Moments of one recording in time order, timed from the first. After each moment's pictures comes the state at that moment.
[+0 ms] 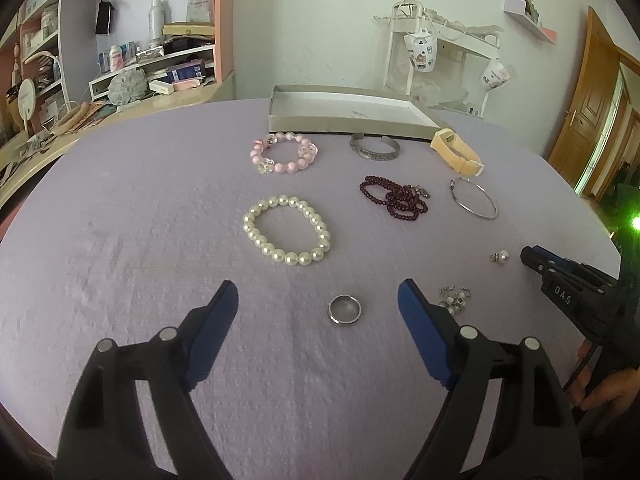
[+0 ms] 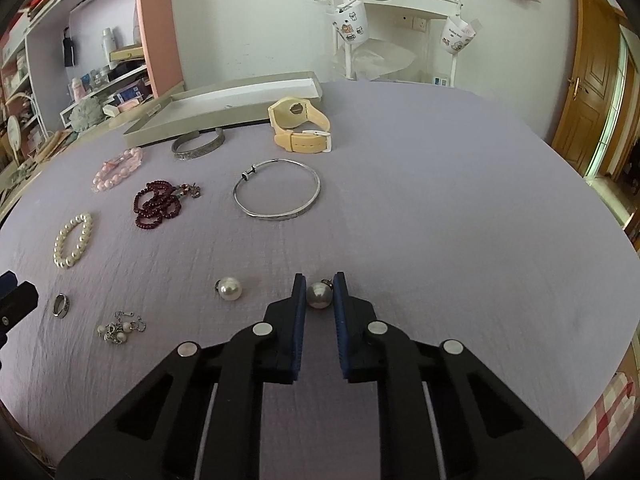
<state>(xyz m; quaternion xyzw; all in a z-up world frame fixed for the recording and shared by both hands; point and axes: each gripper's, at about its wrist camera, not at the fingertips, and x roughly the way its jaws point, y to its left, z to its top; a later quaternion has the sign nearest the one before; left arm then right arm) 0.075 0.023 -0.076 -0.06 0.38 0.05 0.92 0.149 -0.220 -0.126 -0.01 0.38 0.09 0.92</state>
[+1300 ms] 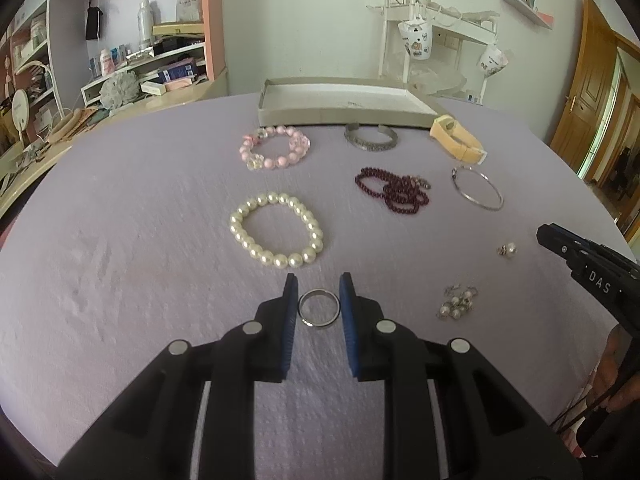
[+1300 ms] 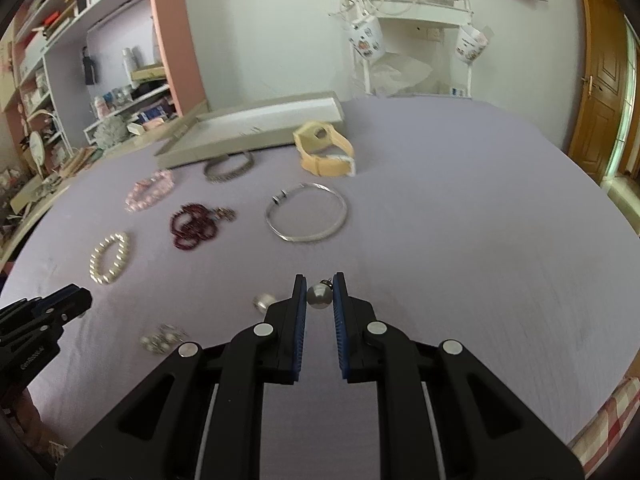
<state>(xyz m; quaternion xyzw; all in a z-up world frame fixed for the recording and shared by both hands) 0.089 0.016 -0.081 -0.04 0.39 0.04 0.92 0.143 -0.217 -0.105 0.02 0.36 0.14 0.92</state>
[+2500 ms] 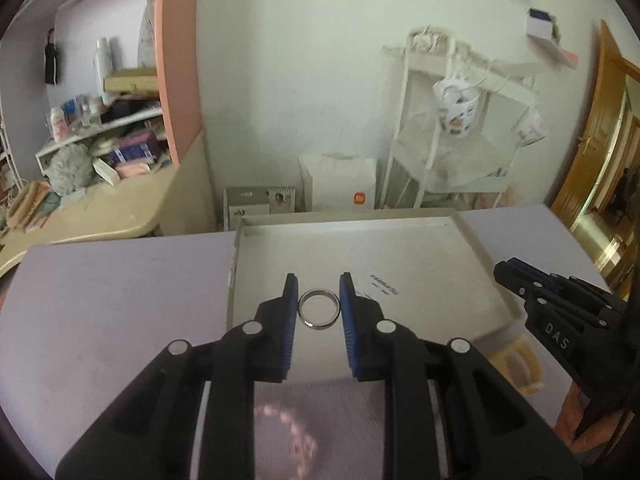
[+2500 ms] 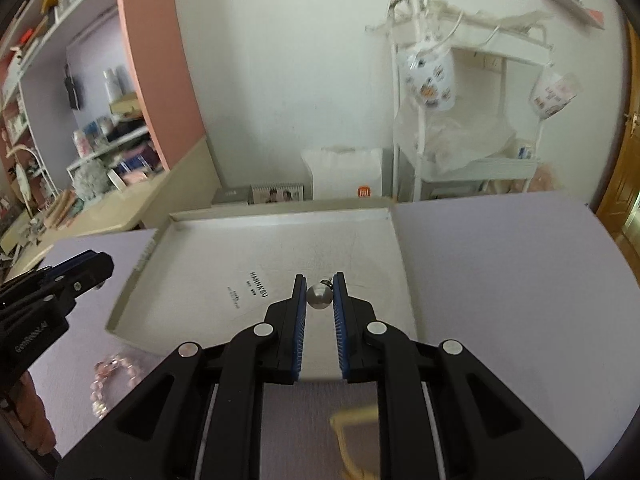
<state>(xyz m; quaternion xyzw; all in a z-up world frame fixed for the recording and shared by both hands) 0.366 0.067 -0.018 -0.05 0.36 0.04 0.93 0.387 -0.131 -0.061 0.01 0.36 0.17 0.92</state>
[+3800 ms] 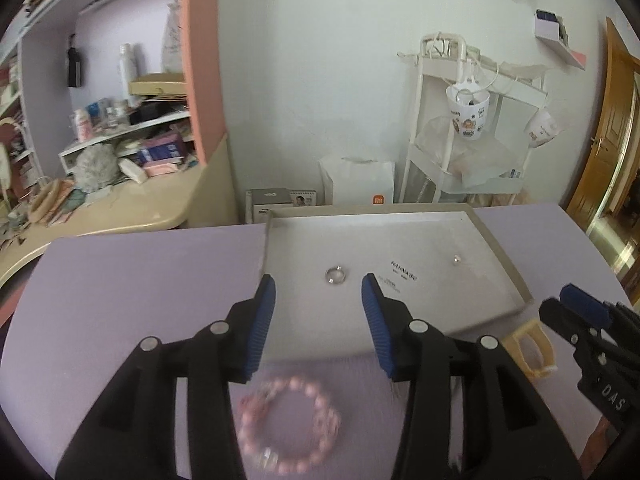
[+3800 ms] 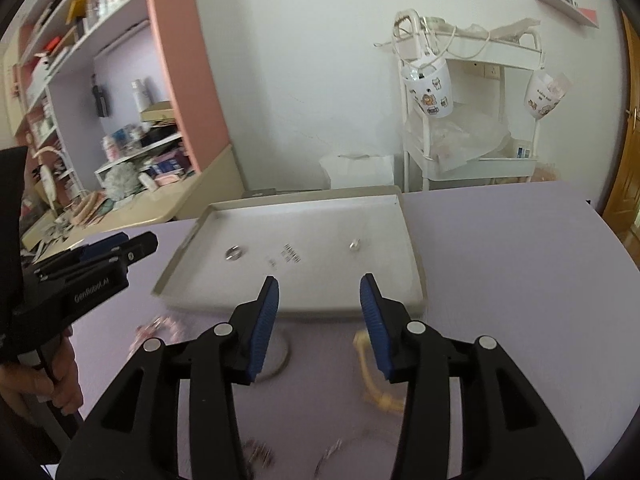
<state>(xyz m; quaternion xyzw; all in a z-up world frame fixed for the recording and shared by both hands) 0.311 0.067 -0.009 -0.04 0.33 0.08 0.94 0.306 -0.151 -0.040 0.03 0.32 0.20 0.92</state>
